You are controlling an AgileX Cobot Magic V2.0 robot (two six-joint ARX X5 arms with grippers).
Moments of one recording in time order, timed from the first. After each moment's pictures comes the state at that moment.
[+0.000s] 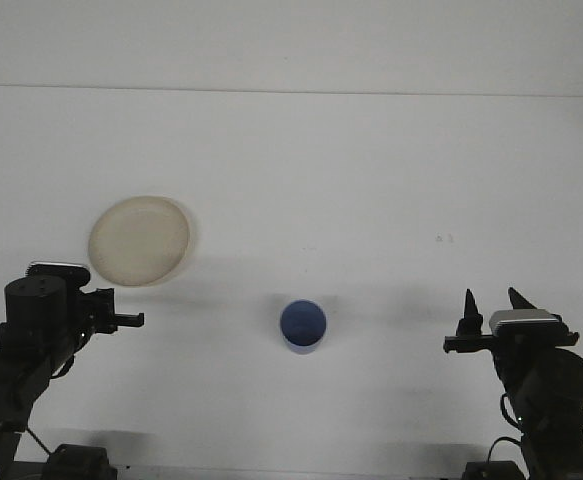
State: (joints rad) left arm -0.06 0.80 0.93 -0.73 0.02 -0.02; right arm 0.04 0.47 0.58 -0.38 -0.03 0.01
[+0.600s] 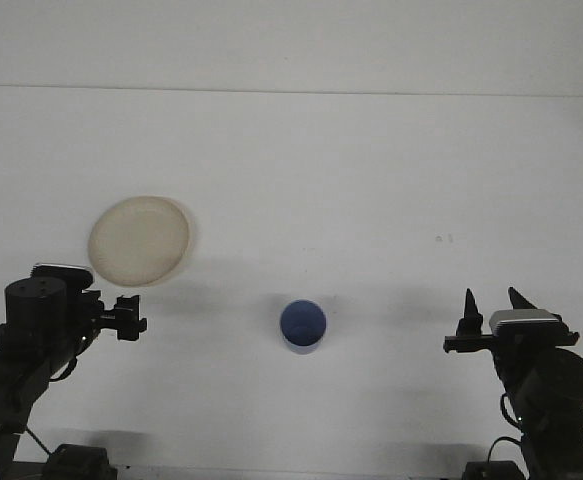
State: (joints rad) left arm -0.07 0.79 0.94 -0.76 0.09 -0.02; right arm 0.04 0.47 0.58 -0.37 -0.03 0.01
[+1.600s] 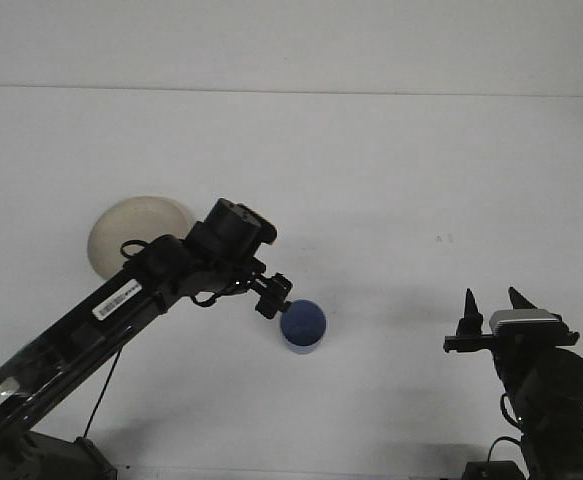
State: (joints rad) left arm -0.69 1.54 1.52 -0.84 0.11 -0.06; right arm 0.04 0.47 0.58 -0.37 -0.03 0.01
